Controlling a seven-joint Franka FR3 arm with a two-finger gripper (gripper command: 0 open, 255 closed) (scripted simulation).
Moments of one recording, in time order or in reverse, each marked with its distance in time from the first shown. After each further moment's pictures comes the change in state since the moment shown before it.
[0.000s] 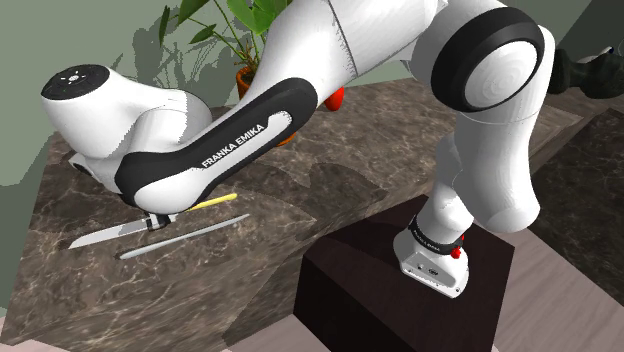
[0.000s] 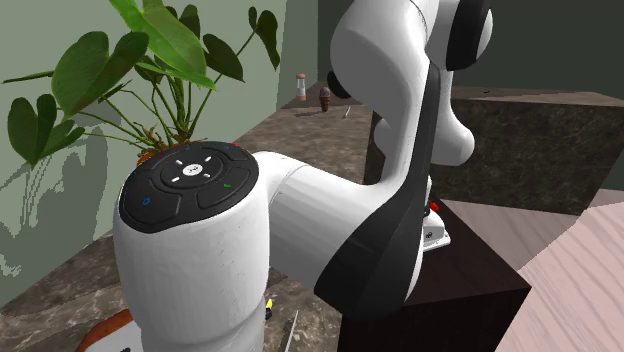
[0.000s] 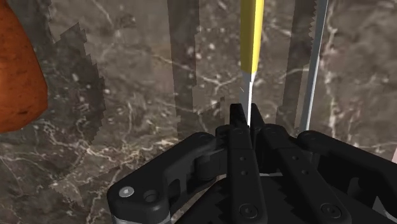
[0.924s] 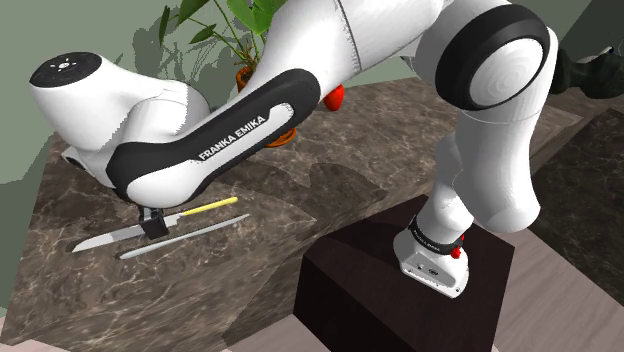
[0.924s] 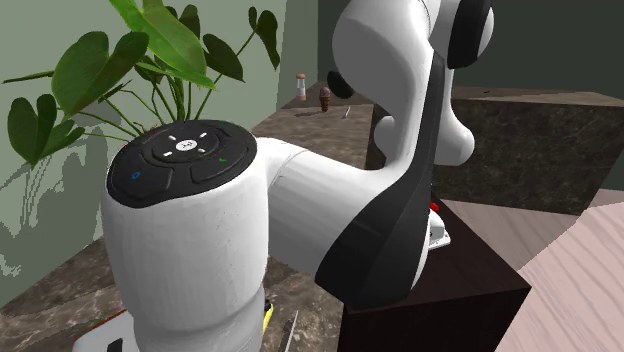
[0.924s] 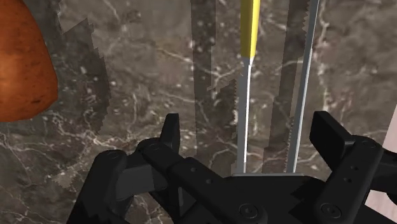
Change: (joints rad) arm 0.002 -0.013 0.002 0.020 0.003 -0.032 -0.002
